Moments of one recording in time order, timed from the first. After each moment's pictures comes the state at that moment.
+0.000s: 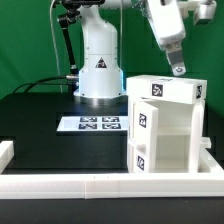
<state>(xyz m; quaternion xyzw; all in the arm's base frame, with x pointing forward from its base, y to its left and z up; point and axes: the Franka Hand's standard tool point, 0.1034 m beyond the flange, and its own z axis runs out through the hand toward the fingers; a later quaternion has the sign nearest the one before) 0.582 0.098 0.175 -0.70 0.70 0.04 0.15</state>
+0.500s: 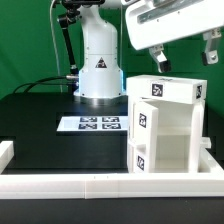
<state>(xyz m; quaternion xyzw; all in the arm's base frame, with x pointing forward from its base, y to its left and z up) 0.595 0.107 0.185 -0.89 0.43 -0.02 0.13</state>
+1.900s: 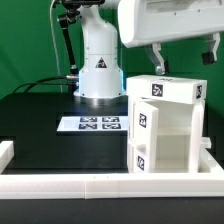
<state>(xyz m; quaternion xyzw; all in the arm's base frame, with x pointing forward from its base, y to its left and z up) 0.597 0.101 0.182 -0.96 -0.26 -0.10 0.06</state>
